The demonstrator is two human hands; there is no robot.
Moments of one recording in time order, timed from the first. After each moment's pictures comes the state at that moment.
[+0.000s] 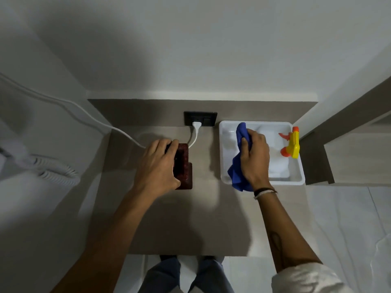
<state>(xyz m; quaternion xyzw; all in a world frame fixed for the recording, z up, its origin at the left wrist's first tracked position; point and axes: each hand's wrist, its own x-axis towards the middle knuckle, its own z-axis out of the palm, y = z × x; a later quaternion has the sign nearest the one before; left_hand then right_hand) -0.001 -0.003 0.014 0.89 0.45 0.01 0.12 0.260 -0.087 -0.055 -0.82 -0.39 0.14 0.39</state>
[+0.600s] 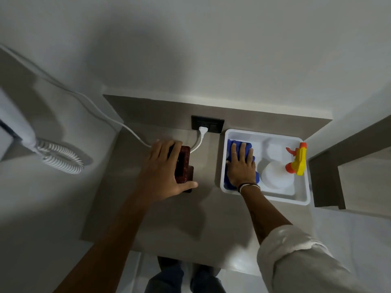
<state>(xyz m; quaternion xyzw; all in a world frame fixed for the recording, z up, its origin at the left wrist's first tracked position) 0.014 -0.016 -0.008 0.88 0.46 0.05 0.08 0.280 -0.053 -0.141 -0.82 -0.53 0.22 0.00</state>
